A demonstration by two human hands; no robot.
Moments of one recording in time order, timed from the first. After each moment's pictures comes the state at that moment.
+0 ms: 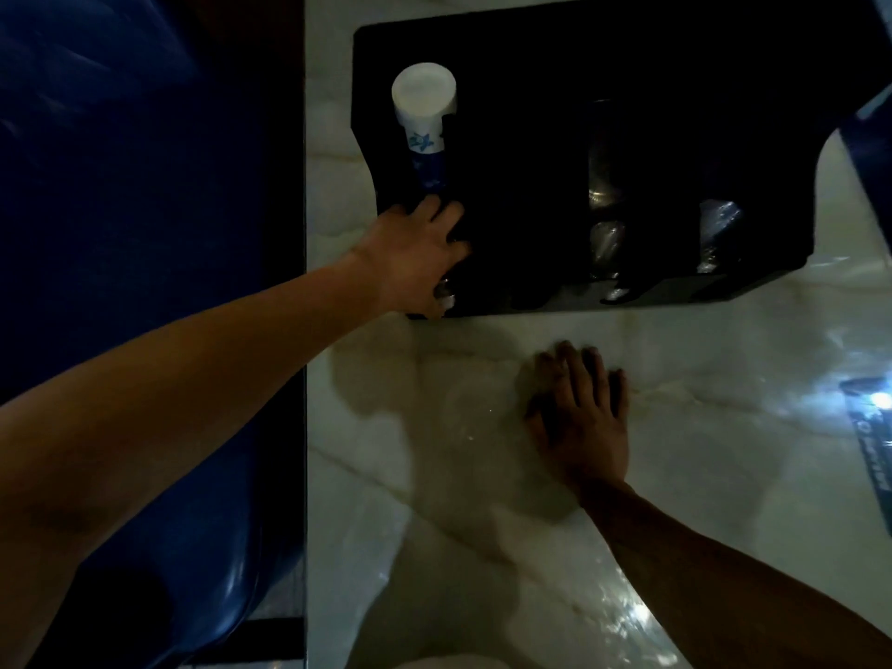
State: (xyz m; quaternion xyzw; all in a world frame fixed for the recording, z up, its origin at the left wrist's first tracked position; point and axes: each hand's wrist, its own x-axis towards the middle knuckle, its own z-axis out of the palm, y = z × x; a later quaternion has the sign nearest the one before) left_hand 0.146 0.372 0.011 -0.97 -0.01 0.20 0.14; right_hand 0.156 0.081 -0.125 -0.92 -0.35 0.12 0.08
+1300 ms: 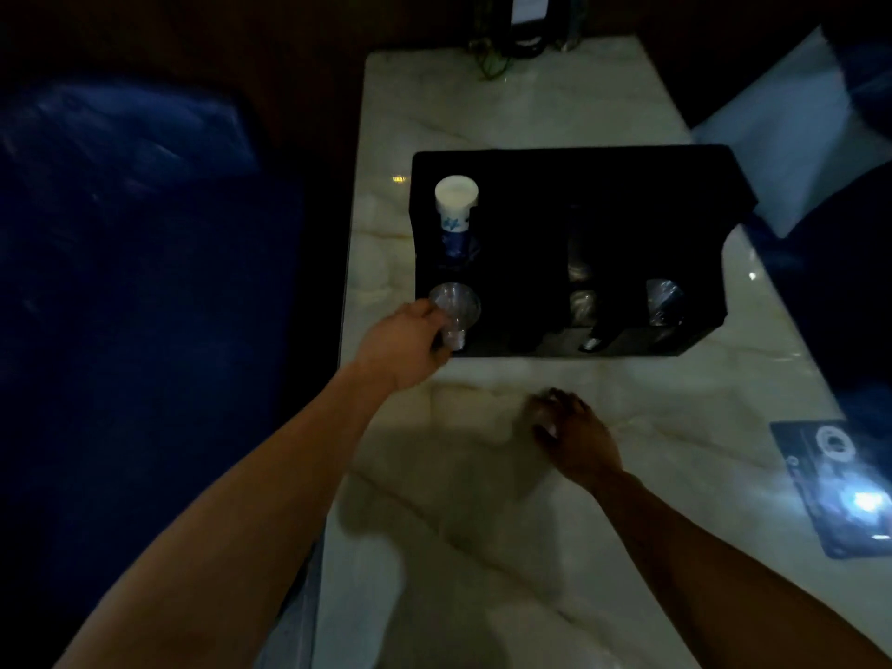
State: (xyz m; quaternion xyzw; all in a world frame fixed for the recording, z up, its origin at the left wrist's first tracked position) left_hand 0.060 0.332 0.039 -0.96 -0.21 0.06 -0.17; right_hand 0.179 0.084 -0.086 -0.90 -0.35 0.25 0.12
